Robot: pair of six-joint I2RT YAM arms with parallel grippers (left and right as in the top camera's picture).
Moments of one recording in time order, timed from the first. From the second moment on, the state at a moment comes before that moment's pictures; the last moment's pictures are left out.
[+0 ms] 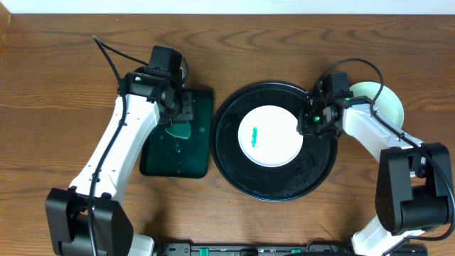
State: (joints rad) left arm -0.21 1.62 1.35 -1.03 0.05 -0.28; right arm 0.15 1.82 1.06 -0.57 -0.31 0.27
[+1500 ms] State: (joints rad) left arm -0.21 1.62 1.35 -1.00 -0.06 -0.28; right arm 0.21 1.80 1.06 -0.64 -0.26 0.14
